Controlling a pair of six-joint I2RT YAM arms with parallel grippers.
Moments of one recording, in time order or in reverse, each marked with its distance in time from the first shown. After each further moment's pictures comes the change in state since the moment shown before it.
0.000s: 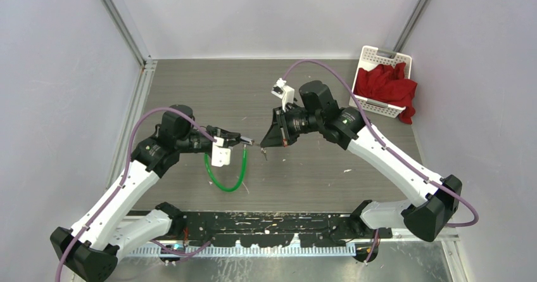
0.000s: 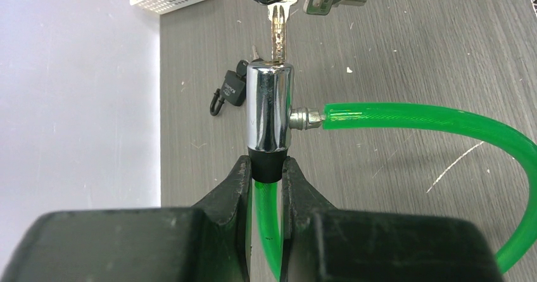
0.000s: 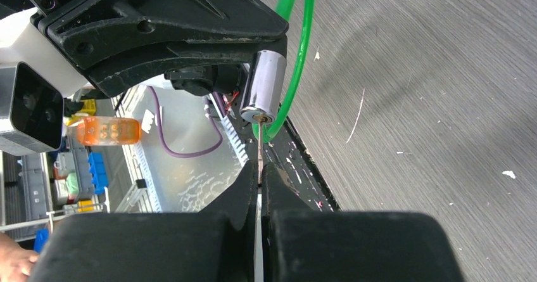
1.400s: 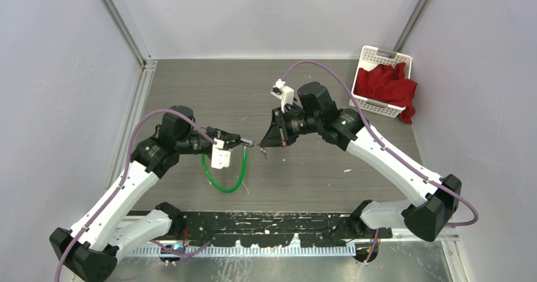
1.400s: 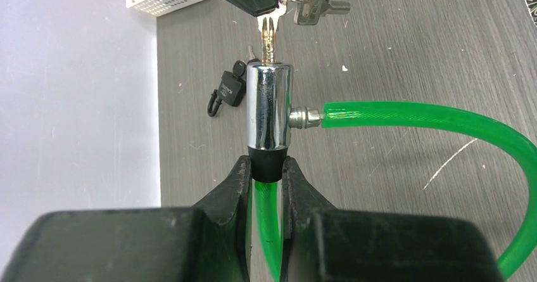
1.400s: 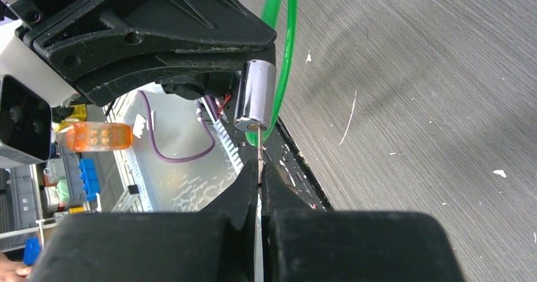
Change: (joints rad) left arm -0.005 -0.006 0.000 -0.026 -0.003 0.023; right arm 0.005 0.000 -0.011 0.011 0.042 0.002
